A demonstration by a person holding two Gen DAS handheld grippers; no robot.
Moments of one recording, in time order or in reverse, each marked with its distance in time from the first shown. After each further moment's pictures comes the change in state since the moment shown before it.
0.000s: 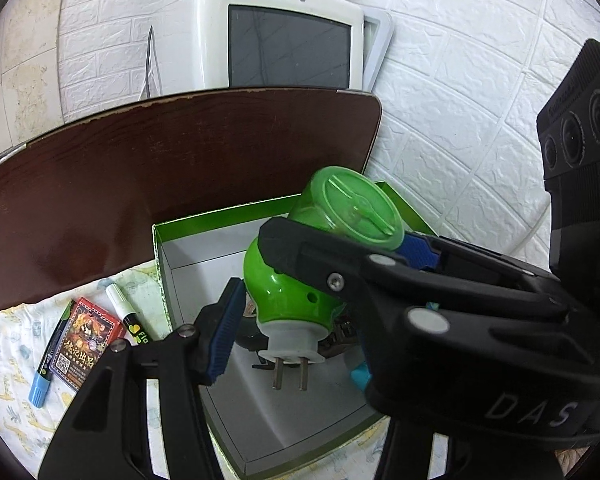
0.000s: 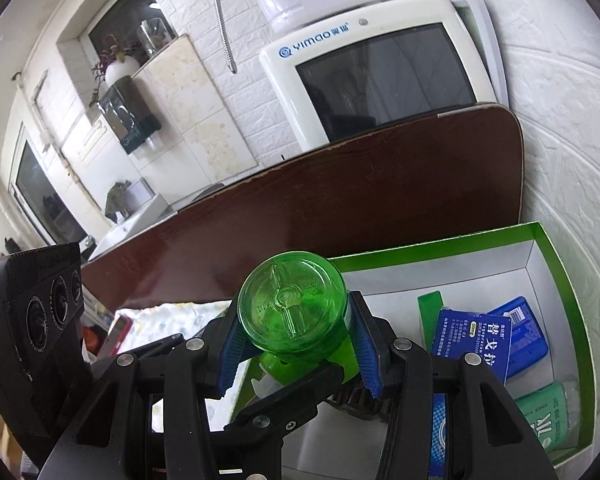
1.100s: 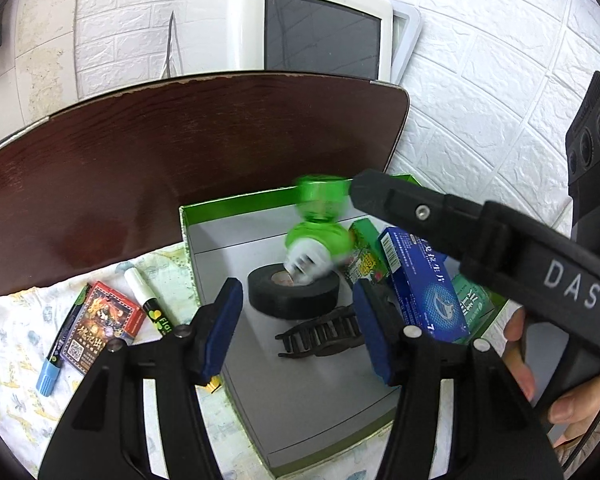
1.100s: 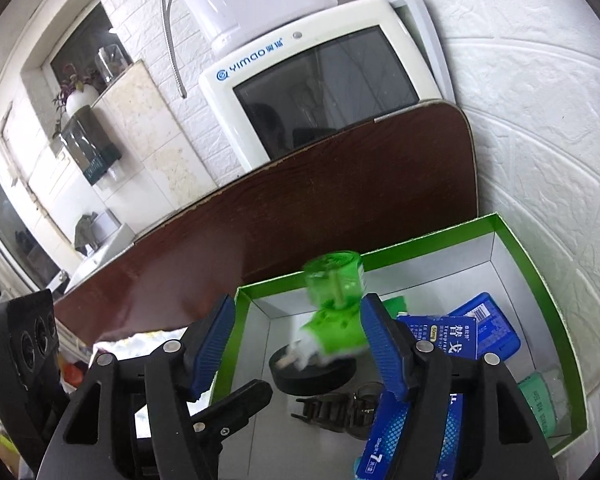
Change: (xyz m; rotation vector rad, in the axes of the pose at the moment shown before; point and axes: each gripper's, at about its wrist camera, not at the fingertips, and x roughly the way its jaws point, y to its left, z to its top) left arm -0.014 0.012 0.001 -0.051 0.050 0.052; right arm -0.001 -0.015 0.000 0.110 -0.066 -0.119
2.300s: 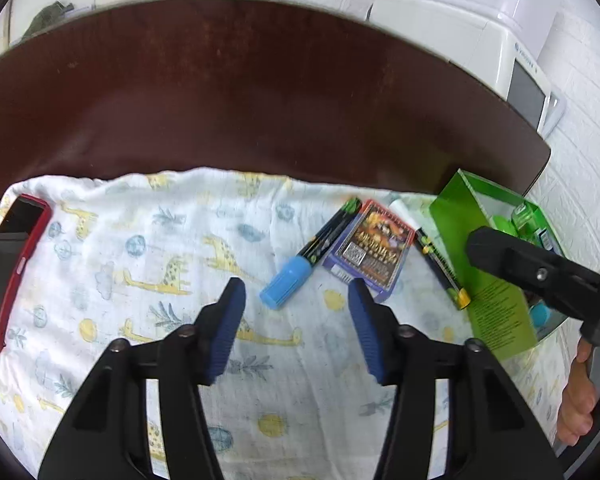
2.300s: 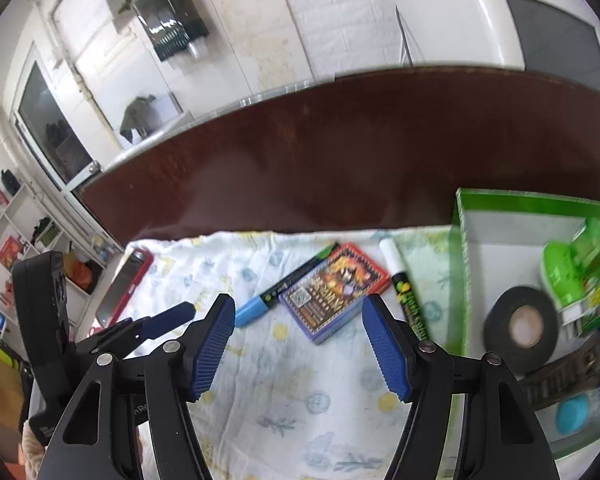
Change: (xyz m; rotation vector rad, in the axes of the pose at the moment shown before) left arm -0.066 0.191 -0.094 -0.292 -0.008 0.212; right arm 0.073 0.169 -0.080 -0.245 0.276 0.093
